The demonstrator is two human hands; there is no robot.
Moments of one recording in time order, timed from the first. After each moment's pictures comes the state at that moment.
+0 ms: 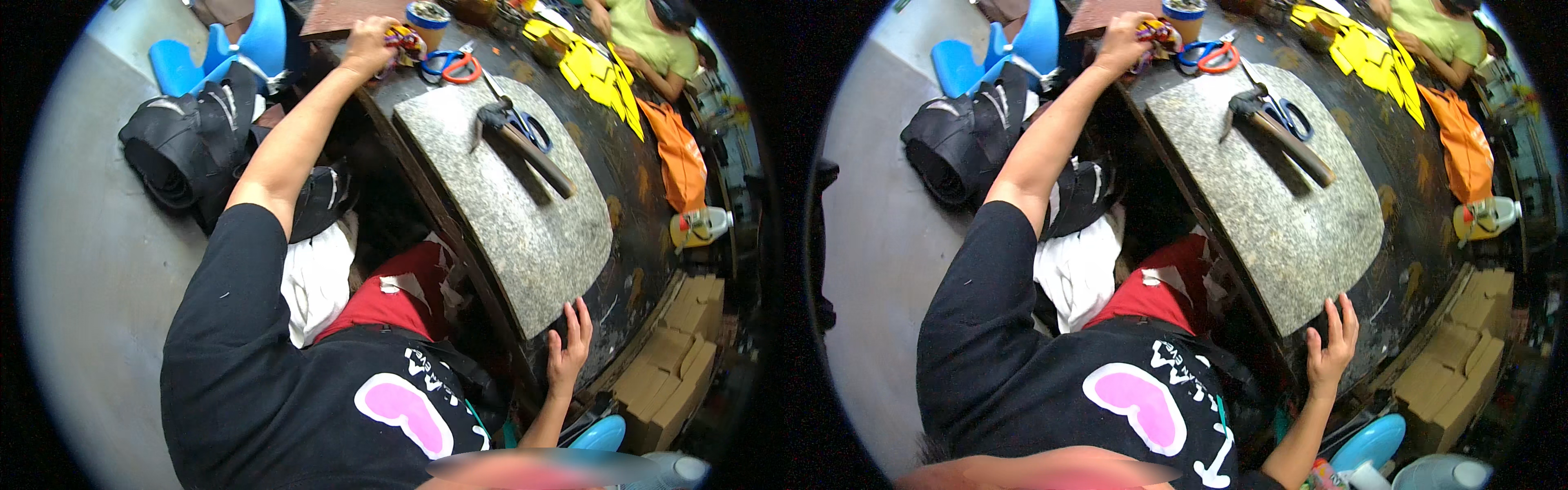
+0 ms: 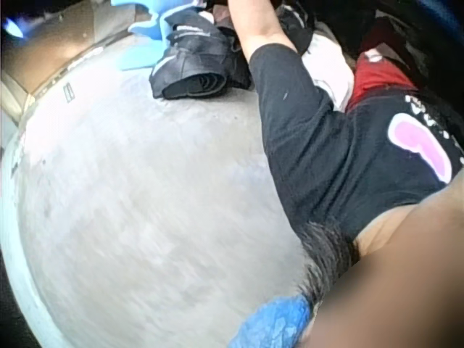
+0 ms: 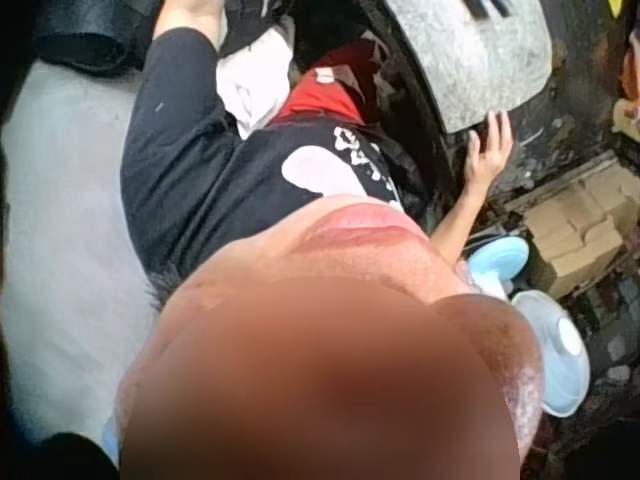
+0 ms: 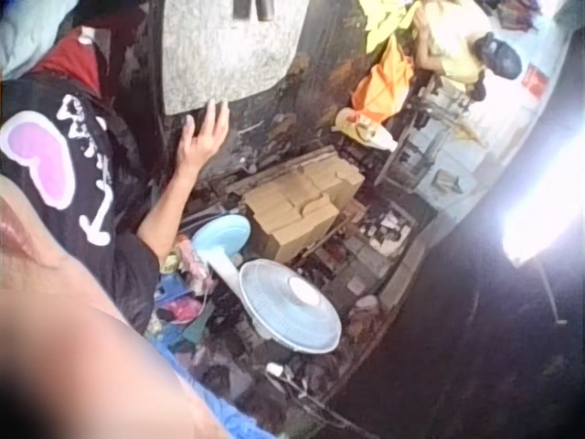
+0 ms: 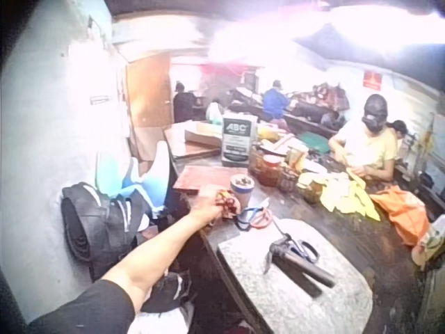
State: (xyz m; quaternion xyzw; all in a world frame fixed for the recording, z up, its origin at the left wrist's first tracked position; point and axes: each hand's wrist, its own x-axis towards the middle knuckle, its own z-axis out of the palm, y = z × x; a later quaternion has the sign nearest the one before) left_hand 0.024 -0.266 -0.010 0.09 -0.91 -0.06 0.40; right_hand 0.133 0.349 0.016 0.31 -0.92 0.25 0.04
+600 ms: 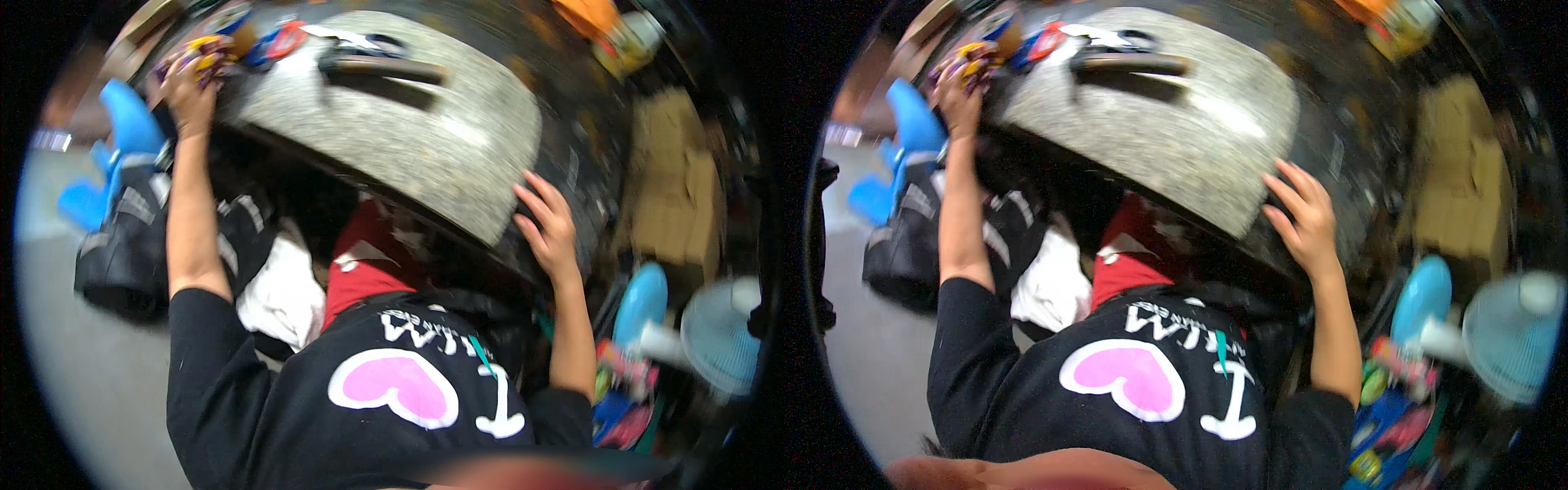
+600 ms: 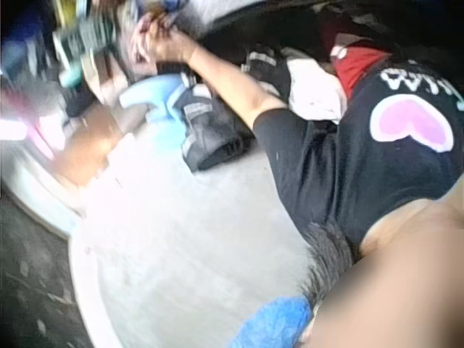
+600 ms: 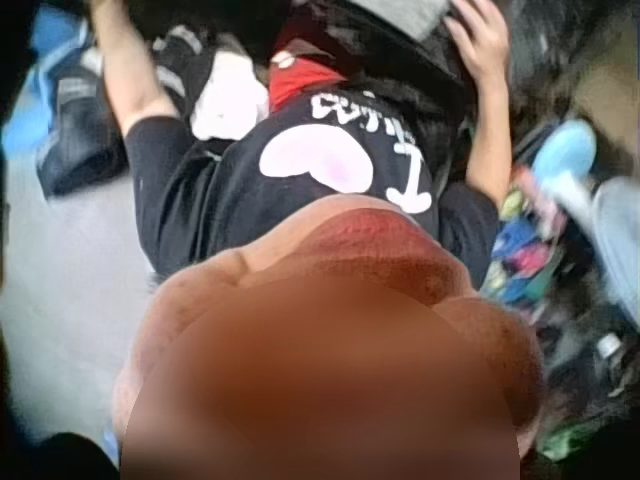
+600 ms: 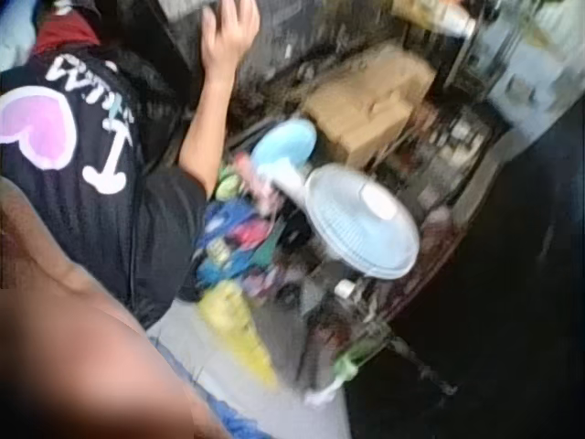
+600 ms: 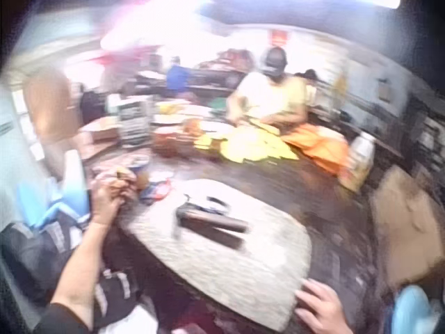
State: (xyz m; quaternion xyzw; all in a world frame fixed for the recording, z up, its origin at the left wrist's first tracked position) left_hand 0.052 -0.274 -0.022 0.03 -0.87 0.03 0.48; right_hand 0.126 0.356 0.014 0.31 -0.91 0.26 0.06
